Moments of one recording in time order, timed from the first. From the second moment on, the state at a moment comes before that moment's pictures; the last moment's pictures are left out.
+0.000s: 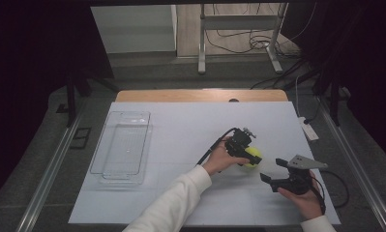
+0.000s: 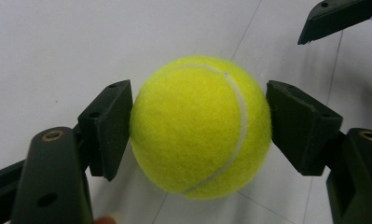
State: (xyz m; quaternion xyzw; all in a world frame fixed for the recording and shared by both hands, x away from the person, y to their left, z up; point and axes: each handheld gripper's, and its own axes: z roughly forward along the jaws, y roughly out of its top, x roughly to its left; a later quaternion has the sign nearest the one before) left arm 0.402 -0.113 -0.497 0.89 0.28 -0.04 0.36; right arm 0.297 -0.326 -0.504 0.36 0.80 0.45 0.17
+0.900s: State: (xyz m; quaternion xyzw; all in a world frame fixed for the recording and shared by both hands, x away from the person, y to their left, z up) left arm 0.396 -0.092 -0.473 0.88 0.27 -0.02 0.39; right arm 0.297 -0.326 -0.504 0.36 0.80 0.45 0.17
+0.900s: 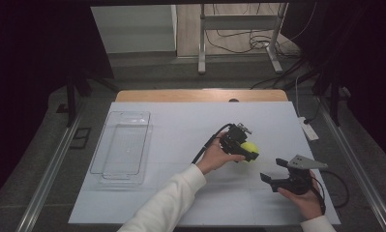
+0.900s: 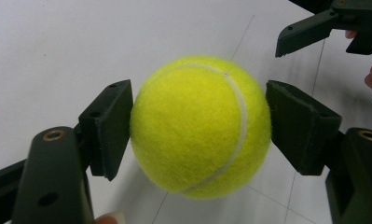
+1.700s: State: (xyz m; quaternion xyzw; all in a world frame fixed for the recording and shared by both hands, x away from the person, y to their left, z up) left arm 0.385 -0.063 -0.459 0.88 0.26 0.00 0.40; right arm 0.297 -0.325 -0.504 0.36 0.80 0.45 0.17
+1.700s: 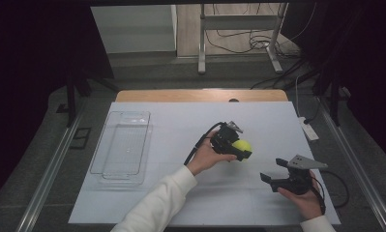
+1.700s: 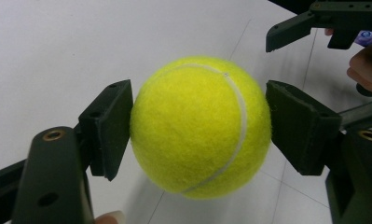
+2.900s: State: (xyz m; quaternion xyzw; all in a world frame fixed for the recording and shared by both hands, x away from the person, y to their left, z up) left arm 0.371 -0.005 -0.451 0.86 0.29 0.02 0.43; right arm 0.290 -0.311 -0.501 0.35 0.80 0.46 0.17
